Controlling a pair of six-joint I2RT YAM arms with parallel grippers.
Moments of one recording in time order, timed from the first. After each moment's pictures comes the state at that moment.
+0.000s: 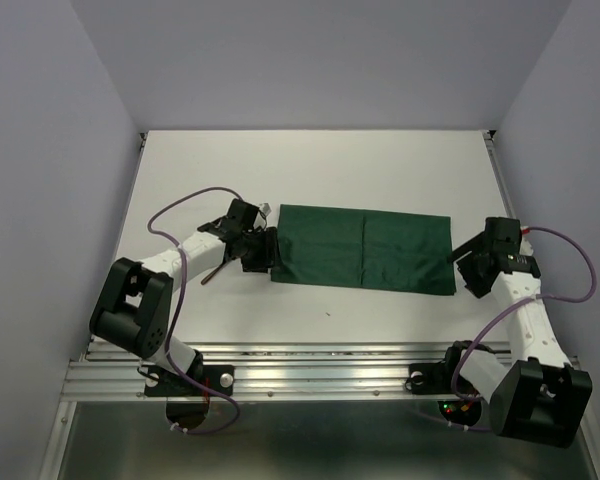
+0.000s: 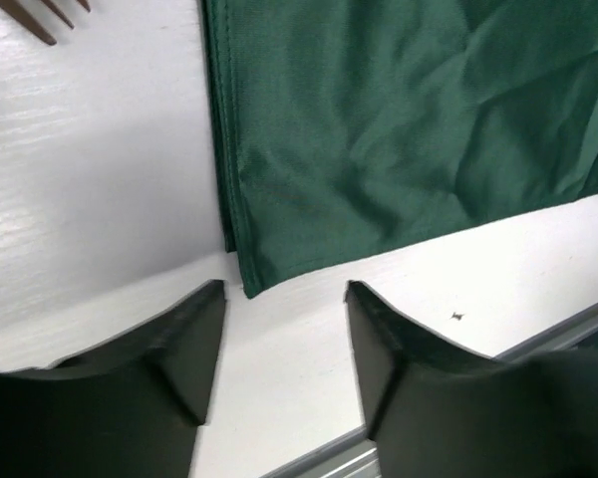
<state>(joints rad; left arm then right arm) -0.44 1.50 0.85 -0.38 0.27 -0.49 -0.20 0.99 0.70 -0.73 0.13 0.81</state>
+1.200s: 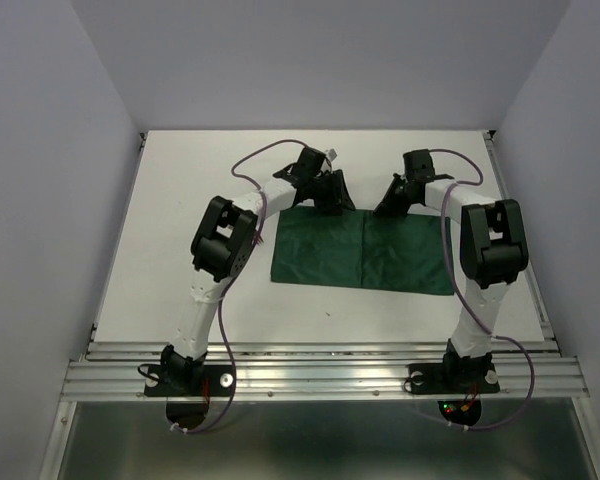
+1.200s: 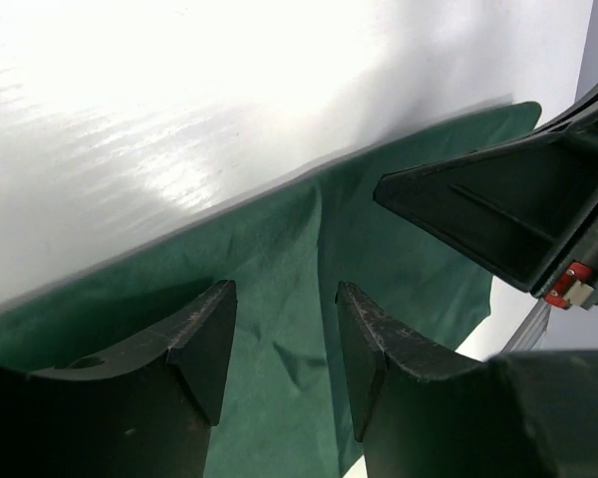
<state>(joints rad) -0.57 2.33 1.82 -0.26 0.44 -0.70 0.15 1.99 1.37 -0.35 -0.23 0.69</state>
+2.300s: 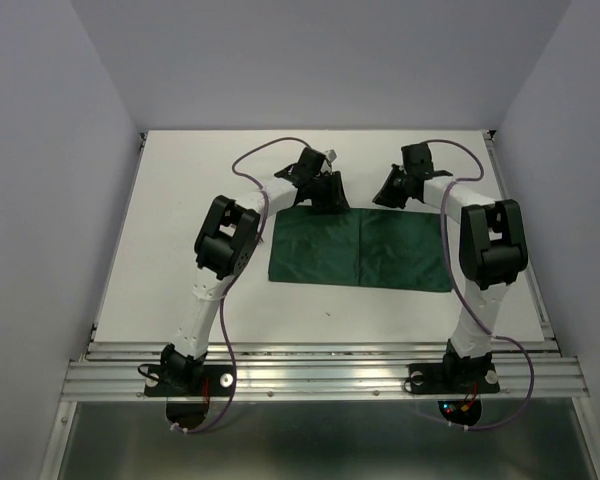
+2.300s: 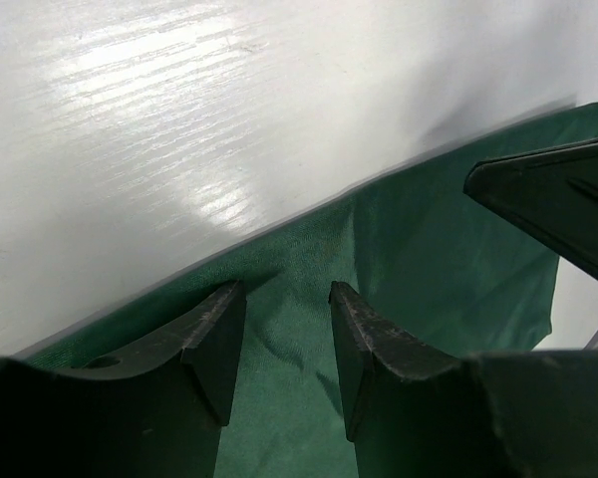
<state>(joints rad) -0.55 2.39 1.88 -0.29 0.38 -0.61 0.17 2.00 1.42 -0.30 -0.19 0.68</state>
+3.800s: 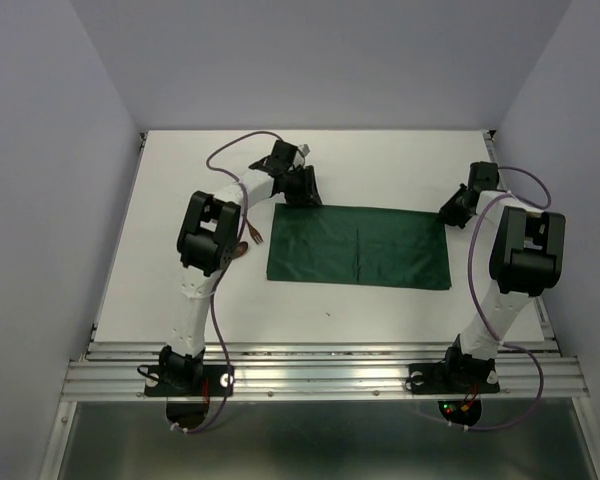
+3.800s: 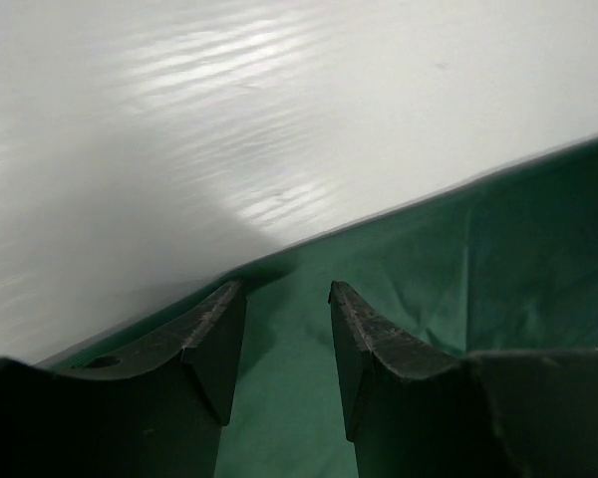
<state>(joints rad) -0.44 2.33 1.83 -0.37 0.37 -0.49 -0.21 1.92 1.22 -0.30 -0.05 0.61</state>
